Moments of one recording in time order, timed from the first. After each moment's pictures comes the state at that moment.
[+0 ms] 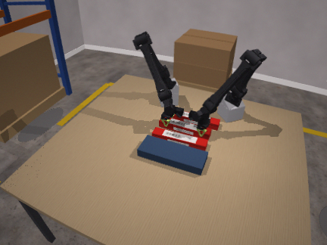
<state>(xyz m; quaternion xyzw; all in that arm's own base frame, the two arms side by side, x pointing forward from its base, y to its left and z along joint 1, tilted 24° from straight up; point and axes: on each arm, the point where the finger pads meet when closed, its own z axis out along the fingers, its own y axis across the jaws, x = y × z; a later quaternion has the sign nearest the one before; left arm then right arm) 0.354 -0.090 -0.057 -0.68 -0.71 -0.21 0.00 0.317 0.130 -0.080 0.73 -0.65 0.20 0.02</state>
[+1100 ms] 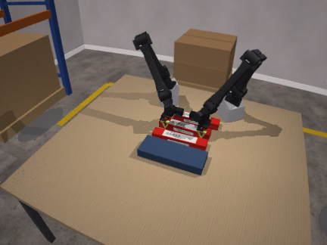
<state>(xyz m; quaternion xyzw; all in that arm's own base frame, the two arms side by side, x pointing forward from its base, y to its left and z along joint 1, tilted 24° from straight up) 0.353 -0.086 -0.058 -0.68 -0.71 -0.21 0.01 0.318 0.130 -0.081 0.73 -0.65 0.20 0.02</state>
